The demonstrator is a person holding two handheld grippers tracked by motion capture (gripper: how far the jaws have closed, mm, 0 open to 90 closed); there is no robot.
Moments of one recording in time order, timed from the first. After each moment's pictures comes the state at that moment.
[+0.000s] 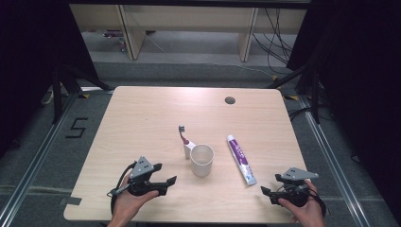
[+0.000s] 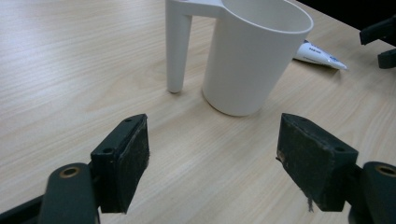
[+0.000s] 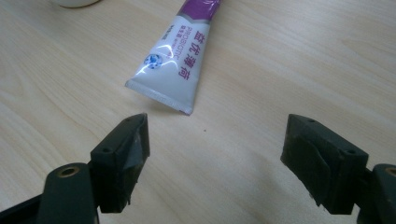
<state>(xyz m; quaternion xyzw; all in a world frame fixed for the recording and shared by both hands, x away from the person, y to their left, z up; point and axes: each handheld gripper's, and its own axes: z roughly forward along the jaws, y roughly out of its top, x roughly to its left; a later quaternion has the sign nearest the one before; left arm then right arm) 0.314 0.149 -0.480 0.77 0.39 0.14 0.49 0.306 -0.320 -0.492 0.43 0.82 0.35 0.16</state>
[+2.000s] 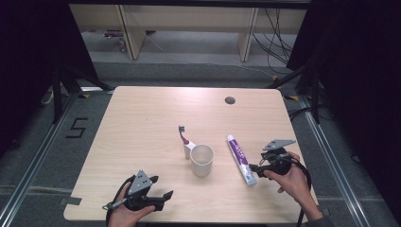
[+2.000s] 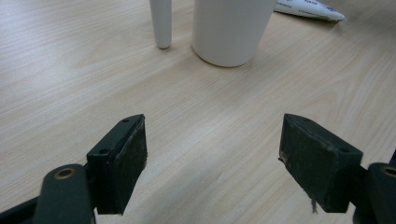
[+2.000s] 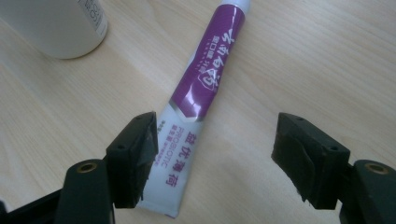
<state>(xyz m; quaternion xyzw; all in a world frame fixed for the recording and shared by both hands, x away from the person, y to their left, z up) 0.286 0.156 -0.498 0.80 0.37 0.14 0.45 0.378 -0.275 -0.453 0.41 0.85 0.30 0.13</state>
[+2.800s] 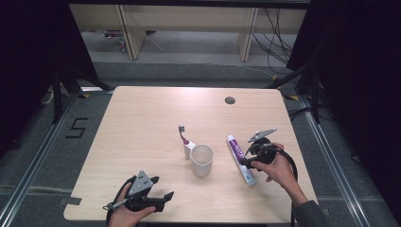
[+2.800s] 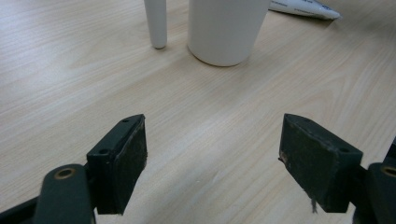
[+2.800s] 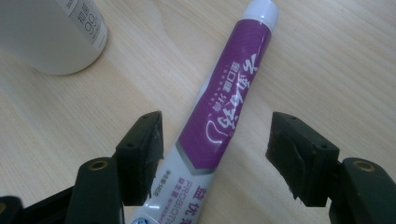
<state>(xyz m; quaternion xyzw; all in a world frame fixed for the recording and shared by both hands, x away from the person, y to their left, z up) 0.285 0.154 -0.497 0.80 0.37 0.14 0.45 0.413 -0.241 -0.455 0.41 0.87 0.26 0.09</state>
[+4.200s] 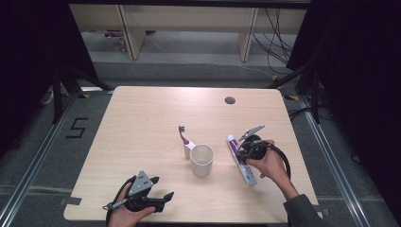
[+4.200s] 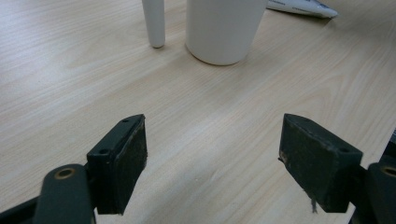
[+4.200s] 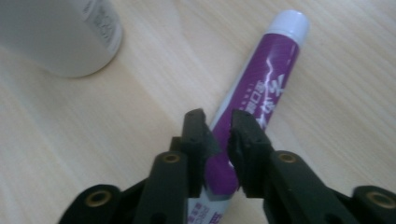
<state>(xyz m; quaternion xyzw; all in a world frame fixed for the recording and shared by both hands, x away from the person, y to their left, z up) 0.285 0.153 -0.496 0.80 0.37 0.14 0.46 0.421 -0.217 -0.452 0.39 0.89 0.22 0.08</state>
